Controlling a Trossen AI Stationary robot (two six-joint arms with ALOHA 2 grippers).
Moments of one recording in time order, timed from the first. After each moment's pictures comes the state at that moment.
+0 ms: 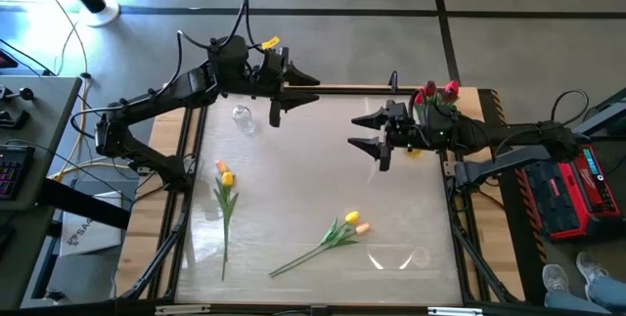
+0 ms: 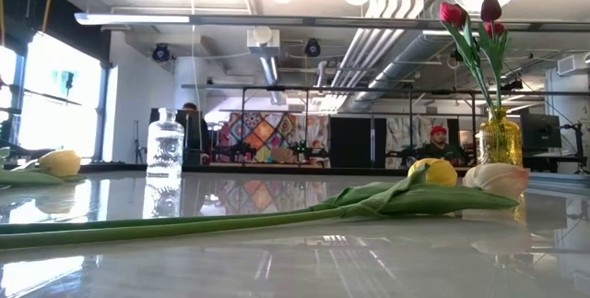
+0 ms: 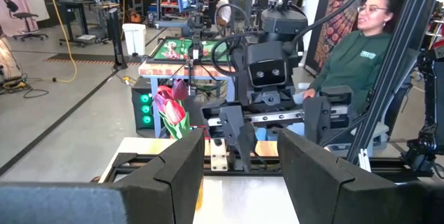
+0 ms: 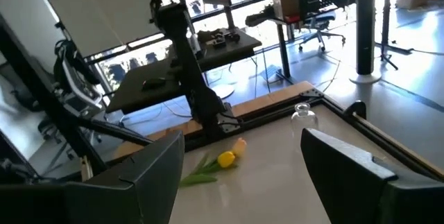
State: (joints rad) left arm 0.34 1.42 1.53 -0.20 0.37 0.00; right arm 0.01 1.06 1.00 -0.03 0.16 0.28
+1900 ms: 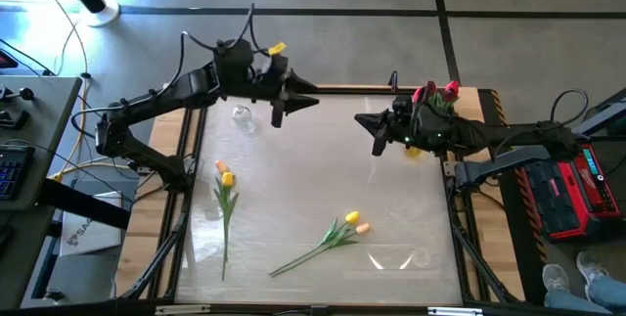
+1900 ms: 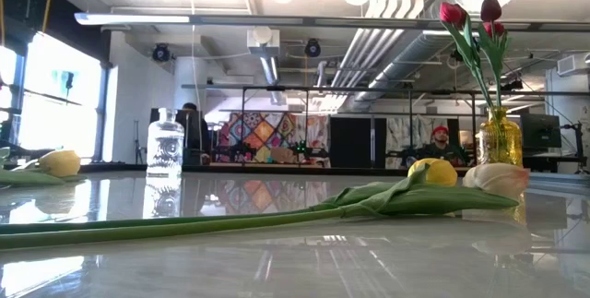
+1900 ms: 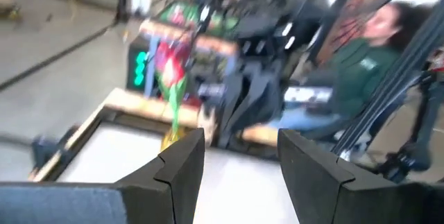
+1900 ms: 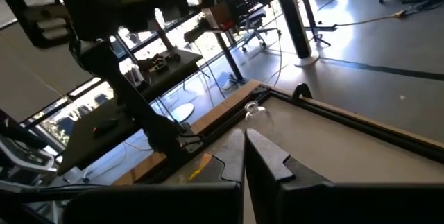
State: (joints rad) left arm 0.32 1.42 1.53 -0.30 0.32 -0.18; right arm 0.02 1.06 1.00 -0.08 0.43 0.53
